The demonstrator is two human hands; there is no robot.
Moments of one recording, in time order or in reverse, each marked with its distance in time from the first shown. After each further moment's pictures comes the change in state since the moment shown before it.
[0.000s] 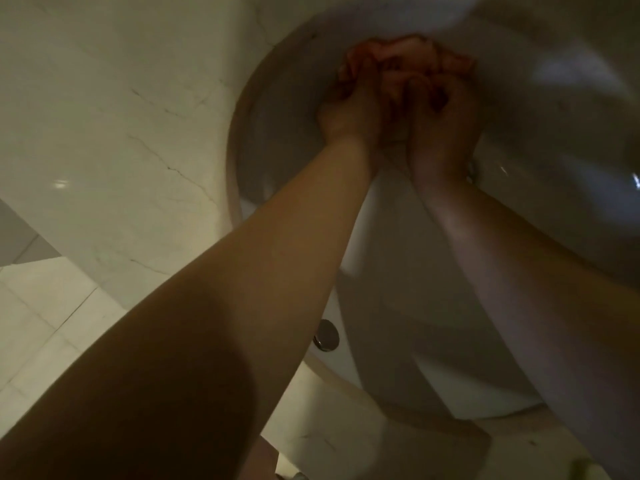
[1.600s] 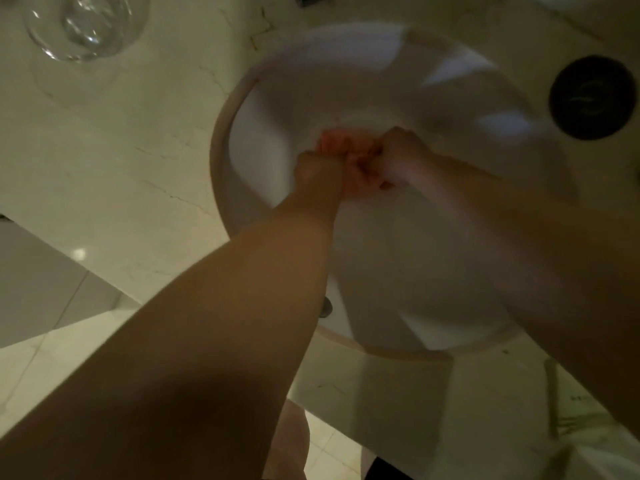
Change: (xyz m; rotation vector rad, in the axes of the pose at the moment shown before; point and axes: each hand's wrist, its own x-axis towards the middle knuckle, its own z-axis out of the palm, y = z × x) left_hand -0.046 -0.018 -0.030 0.895 -0.134 -0.052; right_hand -0.017 0.011 -0.060 -0.449 -0.717 0.281
